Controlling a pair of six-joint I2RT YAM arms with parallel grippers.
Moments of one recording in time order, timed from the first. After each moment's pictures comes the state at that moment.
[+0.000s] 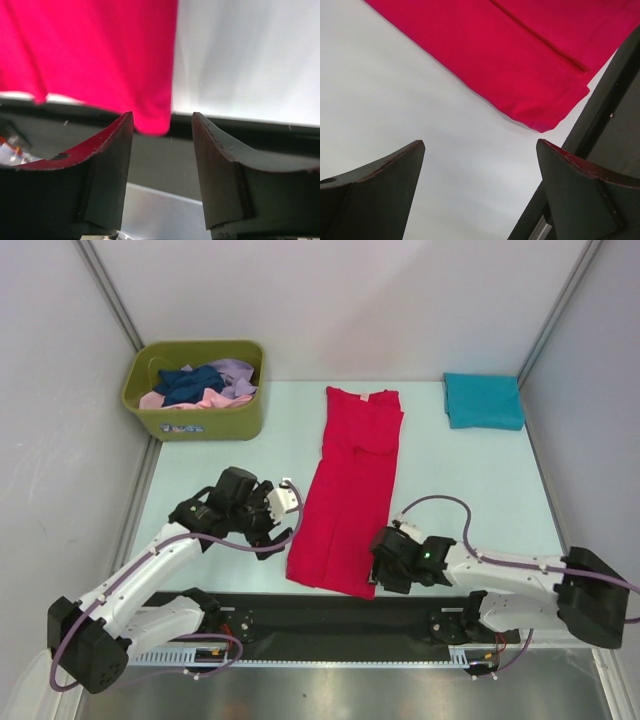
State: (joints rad) left arm -0.55 0.99 0.79 -0.73 0.33 0.50; right arm 1.08 1.11 0.57 -0.59 0.13 1.29
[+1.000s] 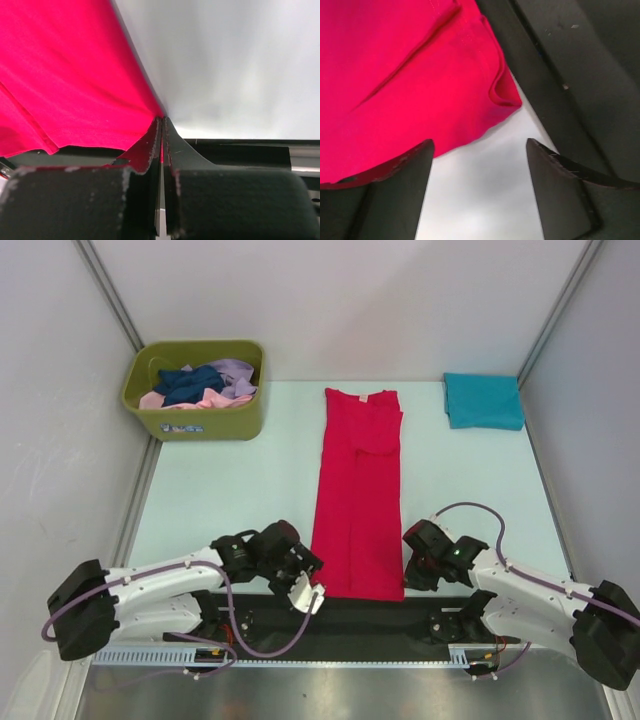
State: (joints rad) left arm -1.01 1.03 0.51 -0.44 0.38 1.14; right arm 0.80 0.96 0.42 -0.66 0.04 1.17
